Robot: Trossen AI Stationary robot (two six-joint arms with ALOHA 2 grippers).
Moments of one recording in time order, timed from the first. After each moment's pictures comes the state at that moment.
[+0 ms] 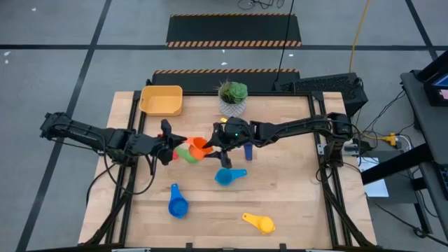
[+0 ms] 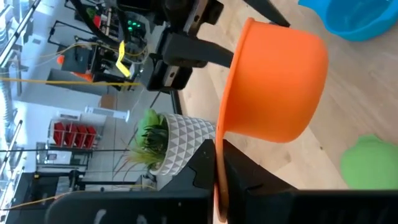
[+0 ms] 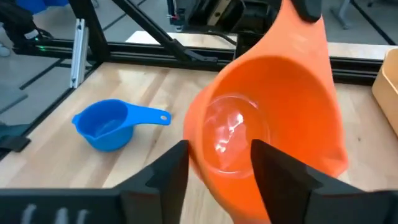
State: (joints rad) left arm -0.24 0.80 0.62 -0.30 -0.55 0.88; right arm -0.08 1.84 1.24 0.20 -0.30 -0.07
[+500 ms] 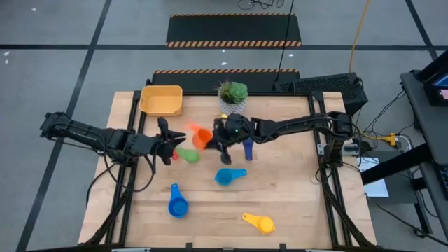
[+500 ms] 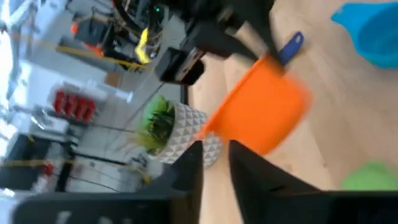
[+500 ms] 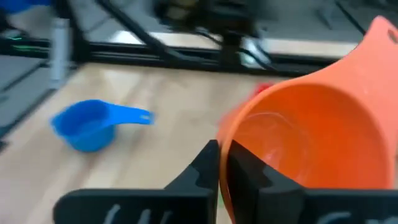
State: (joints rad) left arm -0.25 0.80 0.63 -0.28 -0.63 0.67; right arm -0.11 1.84 1.24 0.18 -0.27 -0.09
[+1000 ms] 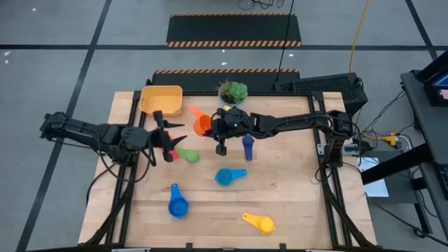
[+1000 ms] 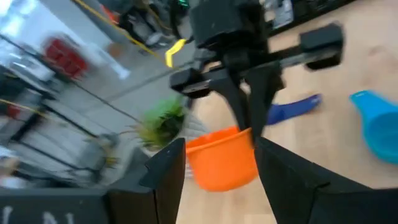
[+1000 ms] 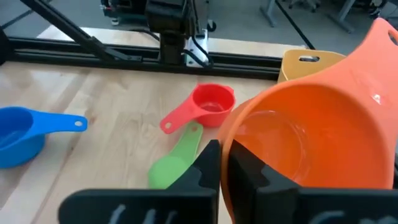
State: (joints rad) left arm -0.21 0.83 0.79 -0.36 -0.58 0.33; right arm -0.13 1.83 1.30 0.12 -0.10 -0.13
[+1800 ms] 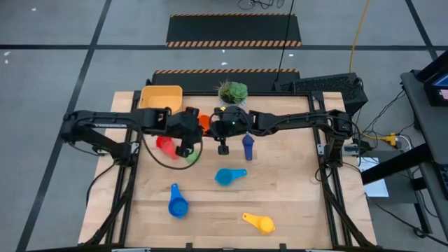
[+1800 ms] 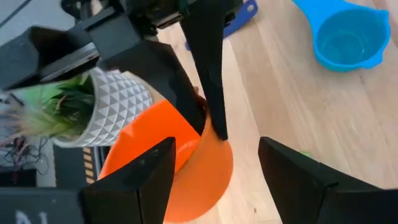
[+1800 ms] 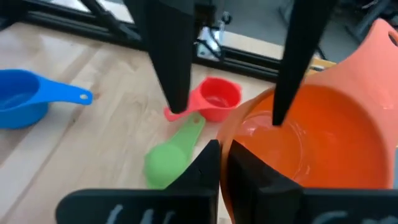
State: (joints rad) left arm 0.06 1.35 1.24 -0.82 -0.18 0.51; right arm -0.14 1.84 1.35 0.02 -0.16 -0.29
